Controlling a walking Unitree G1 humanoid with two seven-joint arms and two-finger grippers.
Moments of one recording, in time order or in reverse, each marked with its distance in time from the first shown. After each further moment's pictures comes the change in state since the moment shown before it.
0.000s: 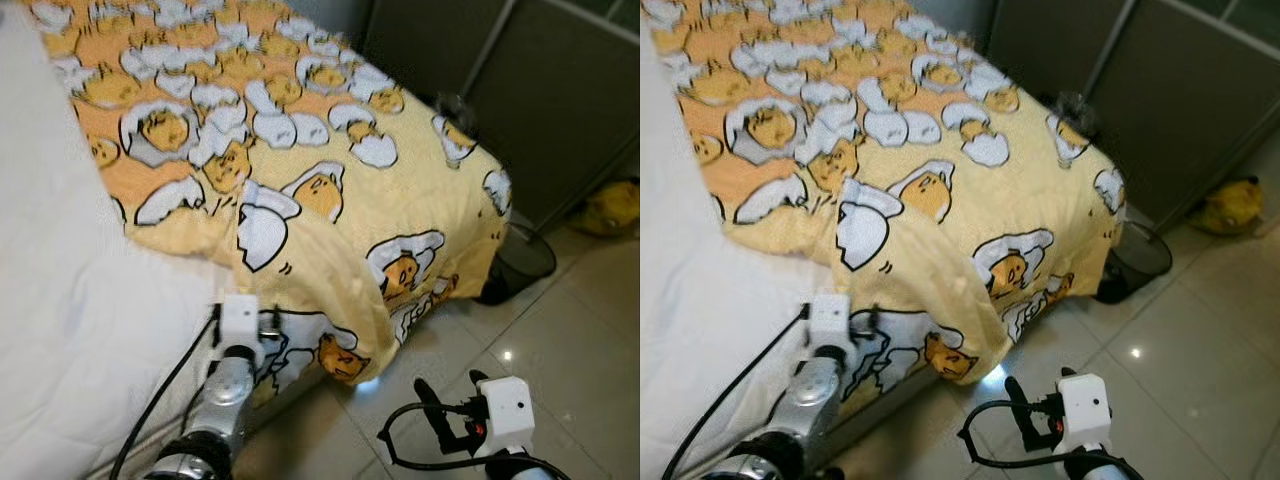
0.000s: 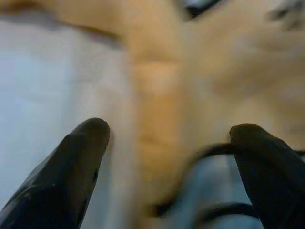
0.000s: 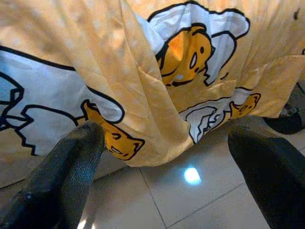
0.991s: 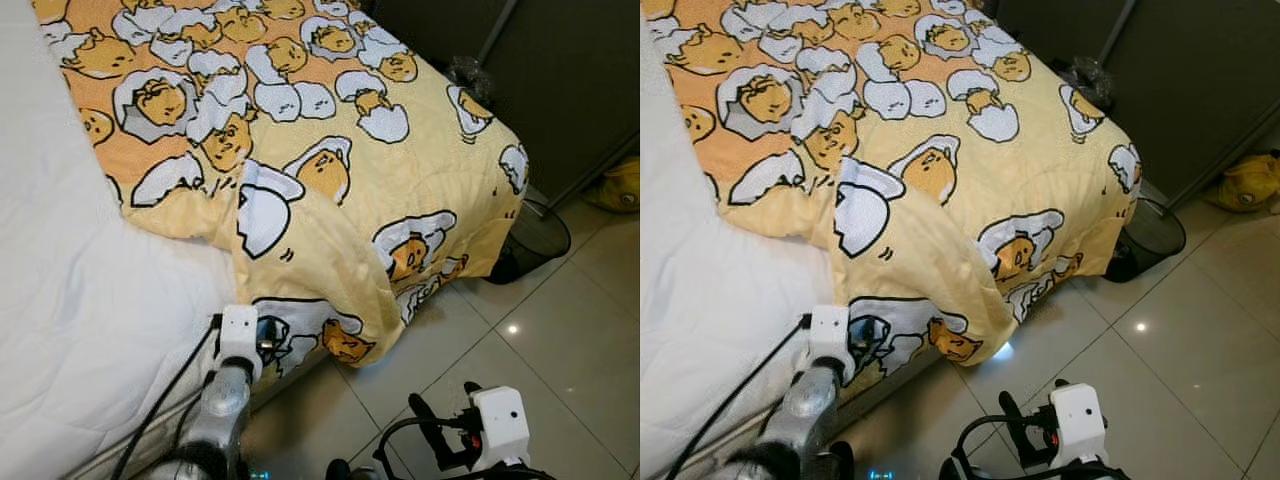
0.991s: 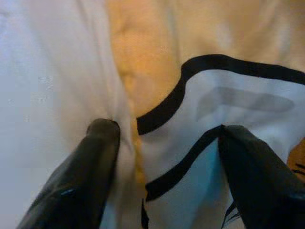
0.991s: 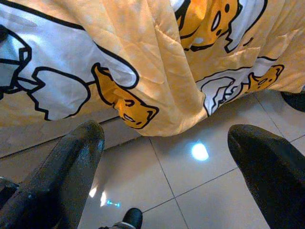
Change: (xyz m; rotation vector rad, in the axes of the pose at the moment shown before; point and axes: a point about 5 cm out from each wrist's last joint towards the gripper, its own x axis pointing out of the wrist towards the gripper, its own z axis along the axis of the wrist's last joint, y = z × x) left arm -0.003 -0.014 -0.015 -0.004 0.134 -0.116; right arm -0.006 0.006 -0.008 -0.016 0.069 0.029
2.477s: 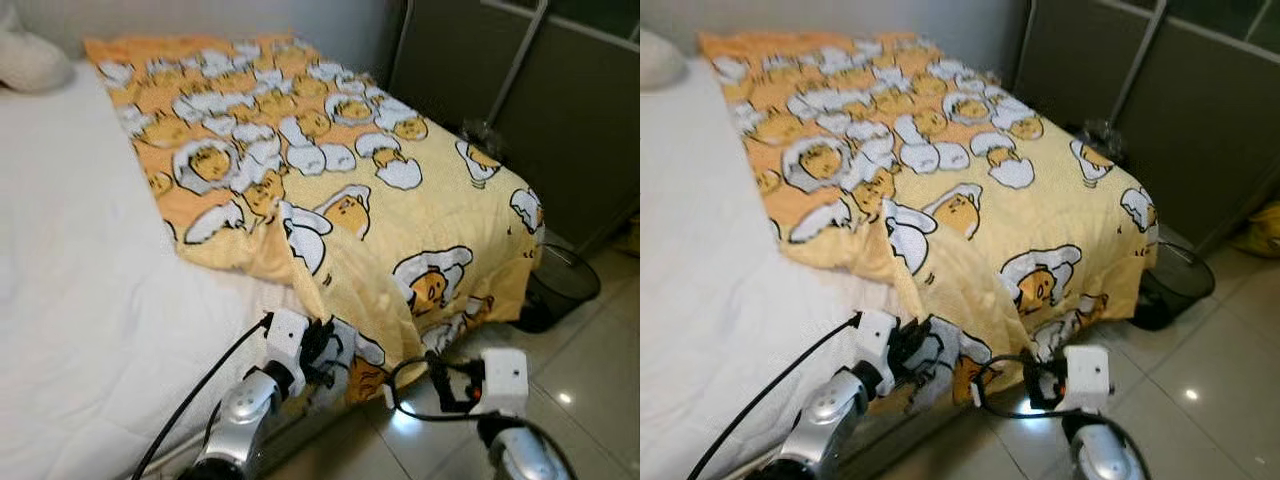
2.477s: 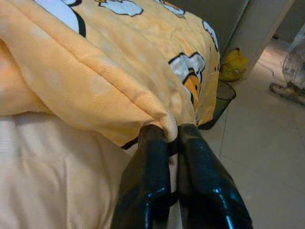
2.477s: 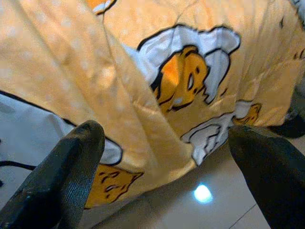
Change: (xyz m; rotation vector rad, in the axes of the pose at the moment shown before) left arm -0.024 -0.057 0.012 -0.008 -0.168 -0.589; right arm 0.052 -0.025 0.002 0.110 -0.048 -0.201
